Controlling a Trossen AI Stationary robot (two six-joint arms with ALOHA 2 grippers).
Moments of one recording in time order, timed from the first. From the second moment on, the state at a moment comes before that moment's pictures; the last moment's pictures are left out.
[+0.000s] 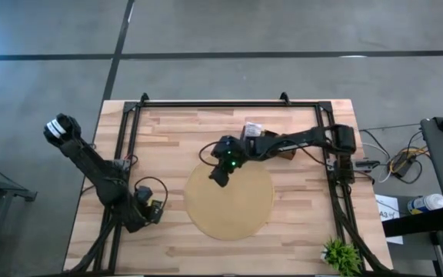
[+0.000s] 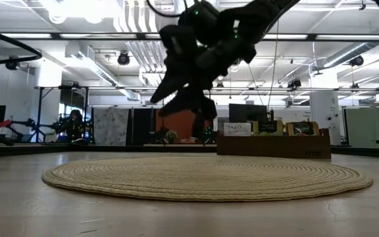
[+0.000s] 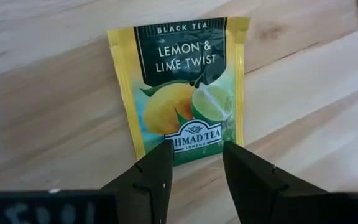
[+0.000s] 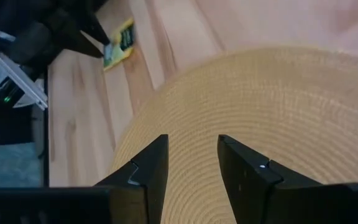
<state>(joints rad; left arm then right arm) -0.89 1.25 0.49 -0.53 -0.15 -2.13 -0.08 1.95 1.30 -0.09 -0.32 0.64</state>
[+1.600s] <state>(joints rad) -0.76 1.57 0.47 -0.06 -0.82 -1.72 -0.10 2.50 2.05 -0.50 -0.45 0.52</state>
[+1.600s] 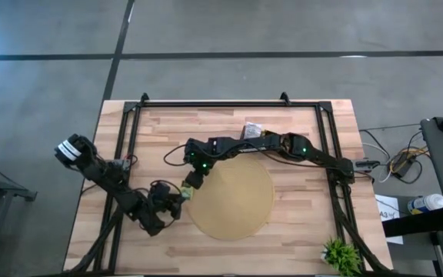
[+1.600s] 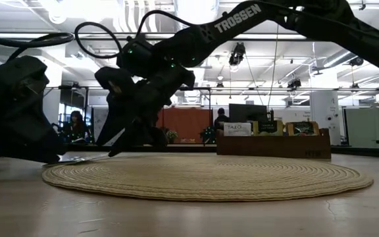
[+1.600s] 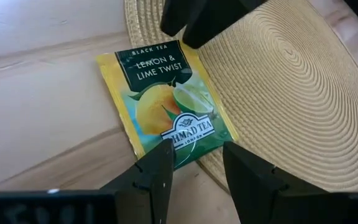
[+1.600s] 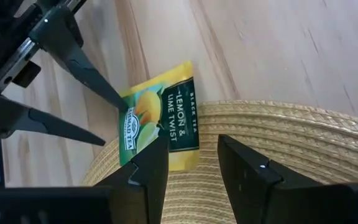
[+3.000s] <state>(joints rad) -0.67 1.57 0.44 0.06 -0.76 -1.45 -0.11 2.51 2.05 -0.54 -0.45 0.52</state>
